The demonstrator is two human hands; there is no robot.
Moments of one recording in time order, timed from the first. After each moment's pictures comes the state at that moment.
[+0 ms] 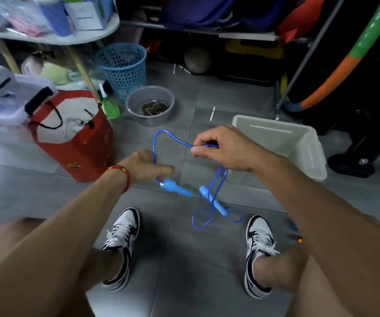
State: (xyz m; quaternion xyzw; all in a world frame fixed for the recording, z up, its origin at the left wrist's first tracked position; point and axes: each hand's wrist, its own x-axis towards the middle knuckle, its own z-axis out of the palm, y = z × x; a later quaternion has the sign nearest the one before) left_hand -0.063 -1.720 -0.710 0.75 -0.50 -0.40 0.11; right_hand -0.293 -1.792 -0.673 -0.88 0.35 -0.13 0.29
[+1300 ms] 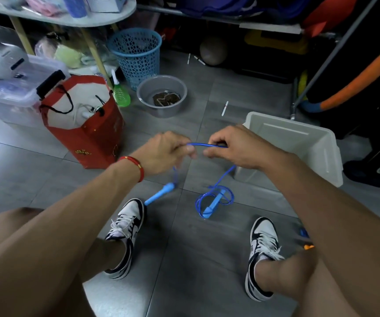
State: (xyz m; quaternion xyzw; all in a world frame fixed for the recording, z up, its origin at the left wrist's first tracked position) left_hand -0.076 -1.723 -0.692 0.63 -0.69 -0.29 0.19; right_hand -0.282 -1.814 -0.692 -0.89 0.37 -0.05 0.27
